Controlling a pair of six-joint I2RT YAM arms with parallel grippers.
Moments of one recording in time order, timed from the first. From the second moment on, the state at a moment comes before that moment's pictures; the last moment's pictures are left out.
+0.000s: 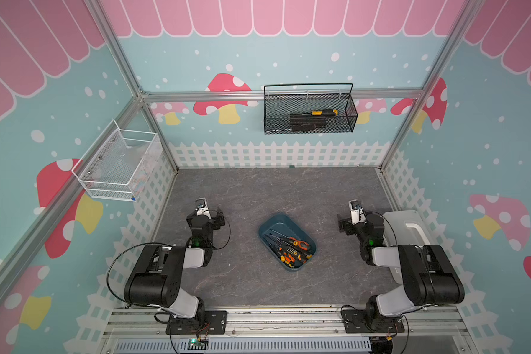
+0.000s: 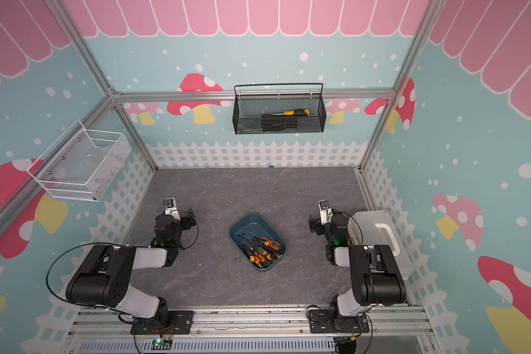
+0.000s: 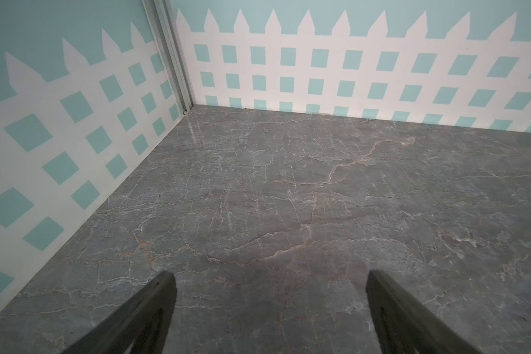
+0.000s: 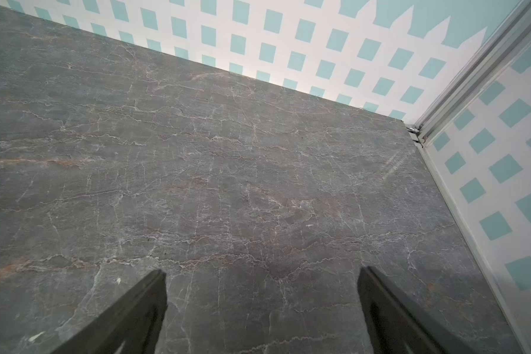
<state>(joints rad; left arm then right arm) -0.05 1.53 0.39 0.86 -0.23 -0.05 -0.01 1.52 0.38 0.78 -0.11 -0.24</state>
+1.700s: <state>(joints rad) -0.43 1.15 0.98 -0.15 -0.53 -0.30 -0.01 1.32 0.43 0.54 -0.01 -0.20</state>
